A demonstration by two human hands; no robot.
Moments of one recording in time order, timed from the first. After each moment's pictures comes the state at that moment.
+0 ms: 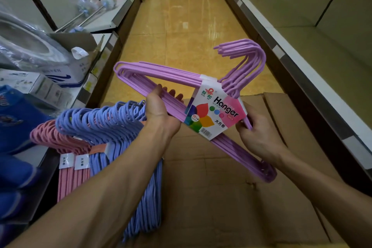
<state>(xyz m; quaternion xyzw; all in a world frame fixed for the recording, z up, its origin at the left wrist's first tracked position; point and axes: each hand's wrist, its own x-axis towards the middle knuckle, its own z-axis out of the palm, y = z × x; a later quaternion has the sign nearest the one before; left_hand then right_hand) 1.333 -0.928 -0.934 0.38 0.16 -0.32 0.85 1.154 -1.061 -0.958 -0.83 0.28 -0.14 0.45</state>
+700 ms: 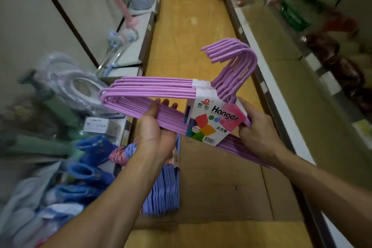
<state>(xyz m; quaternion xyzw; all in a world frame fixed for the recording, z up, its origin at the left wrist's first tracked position) 1.294 -0.863 -0.593 0.35 0.16 -0.30 0.87 1.145 -1.029 -0.591 -0.85 0.26 -0.14 0.44</state>
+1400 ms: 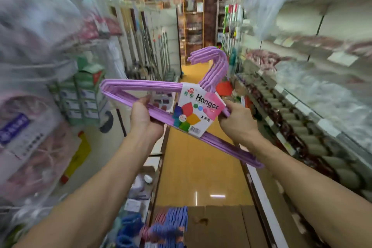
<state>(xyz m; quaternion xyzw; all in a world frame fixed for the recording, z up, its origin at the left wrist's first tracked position) 1.242 -0.786 0.009 0.37 0.05 -0.21 0.90 1.115 -0.963 -0.022 -0.88 0.25 -0.27 0.30</state>
